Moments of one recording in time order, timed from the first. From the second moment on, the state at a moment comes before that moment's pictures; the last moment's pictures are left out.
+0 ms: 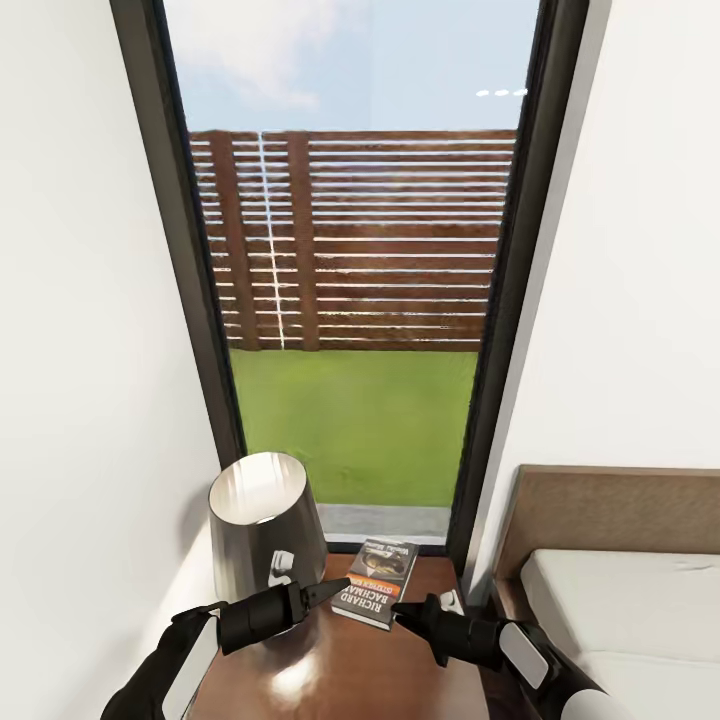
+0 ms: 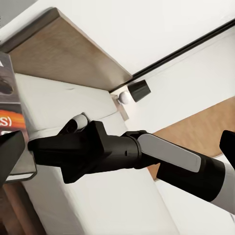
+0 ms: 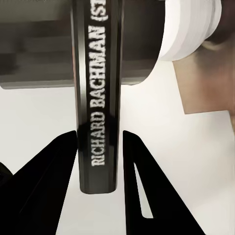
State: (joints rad) left arm -0.34 0.02 -0.07 -0.94 0.47 0.60 -1.07; right arm -0.54 -0.03 0.04 -0.36 -0.76 0.77 0.66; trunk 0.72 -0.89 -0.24
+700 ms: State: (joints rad) left arm -0.34 0.02 -0.07 -0.94 0.47 0.60 -1.07; right arm -0.54 -0.03 0.04 -0.36 -0.76 0.77 0.66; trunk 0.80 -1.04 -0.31
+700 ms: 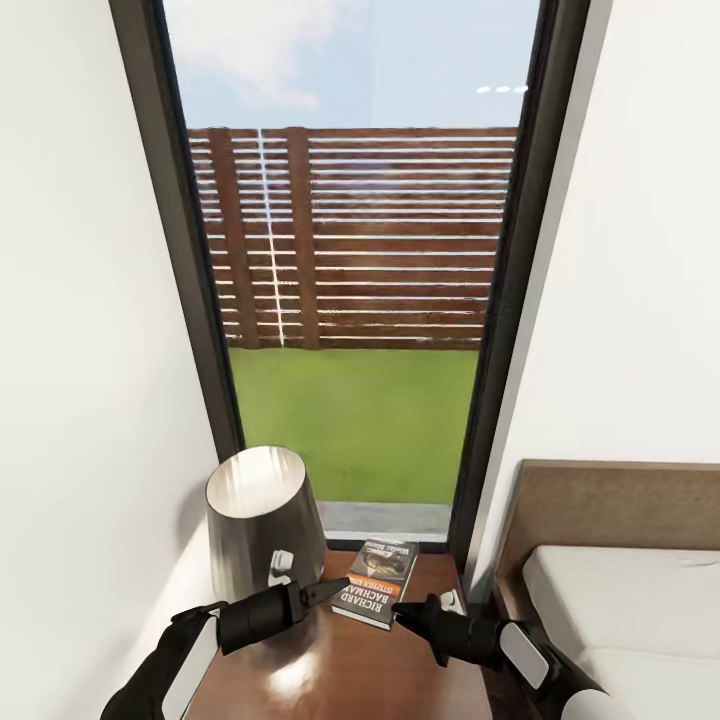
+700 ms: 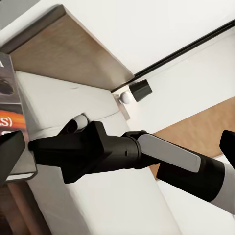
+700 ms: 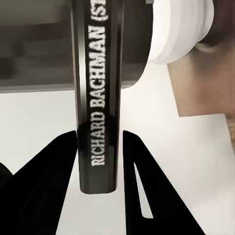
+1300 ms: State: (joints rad) left arm -0.34 0.02 -0.07 -0.94 0.47 0.60 -1.07; right arm -0.54 -0.03 0.04 -0.36 -0.76 0.77 0.66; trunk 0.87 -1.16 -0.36
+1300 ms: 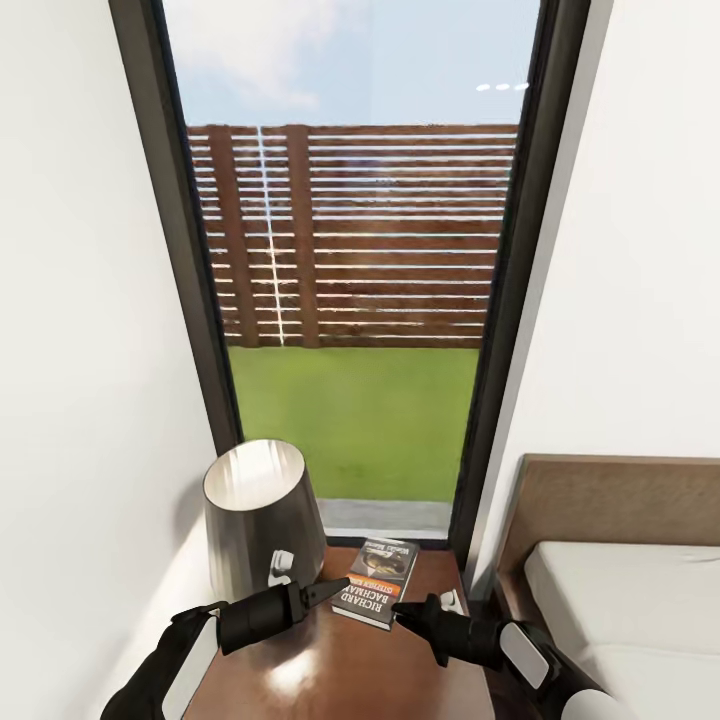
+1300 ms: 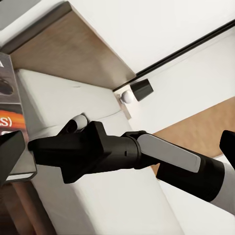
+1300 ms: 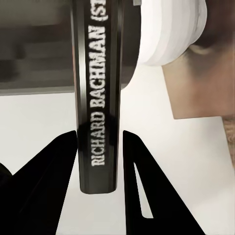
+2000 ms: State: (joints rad) left arm -0.34 0.02 -0.07 -0.94 0.47 0.60 -1.07; right arm -0.54 -0.03 0.04 -0.36 -0.76 0.77 0.66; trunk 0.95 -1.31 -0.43
